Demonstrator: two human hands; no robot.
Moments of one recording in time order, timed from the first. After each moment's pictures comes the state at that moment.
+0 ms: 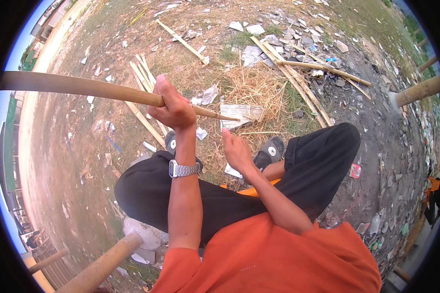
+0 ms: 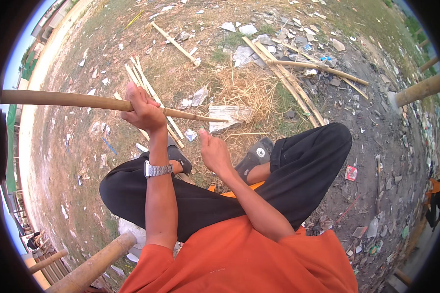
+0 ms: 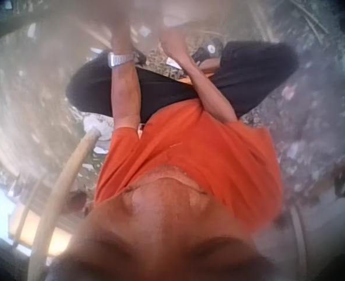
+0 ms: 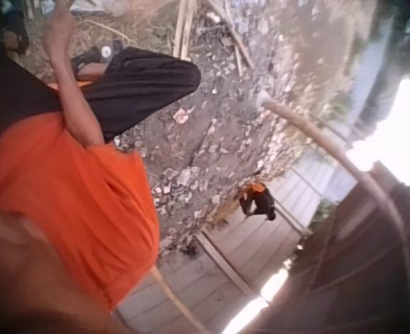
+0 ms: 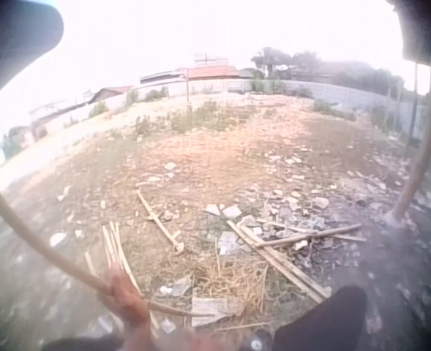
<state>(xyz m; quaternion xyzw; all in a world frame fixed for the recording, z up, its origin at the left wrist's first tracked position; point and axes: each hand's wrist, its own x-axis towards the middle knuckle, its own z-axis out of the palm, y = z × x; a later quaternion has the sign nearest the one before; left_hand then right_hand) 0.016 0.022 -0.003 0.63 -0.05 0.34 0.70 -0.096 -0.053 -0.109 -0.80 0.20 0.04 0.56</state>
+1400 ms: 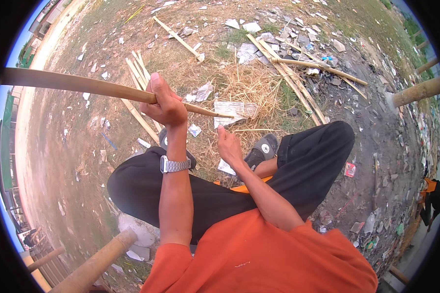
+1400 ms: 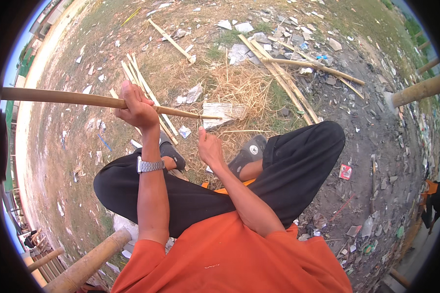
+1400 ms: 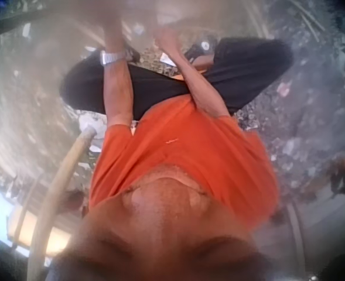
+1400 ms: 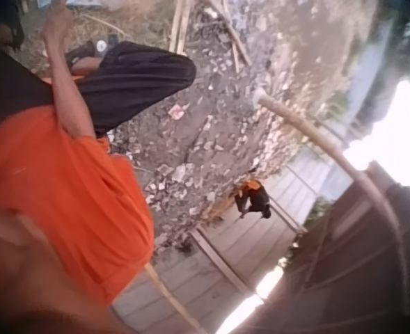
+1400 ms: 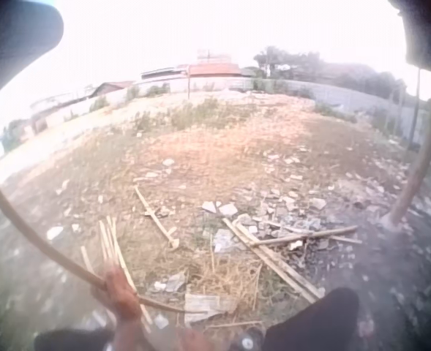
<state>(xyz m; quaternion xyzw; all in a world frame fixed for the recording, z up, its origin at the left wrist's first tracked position) 0.011 0.016 -0.002 0.62 -0.05 0.34 0.70 -0.095 -0.050 -0.173 -0.81 0.25 0.03 0.53</state>
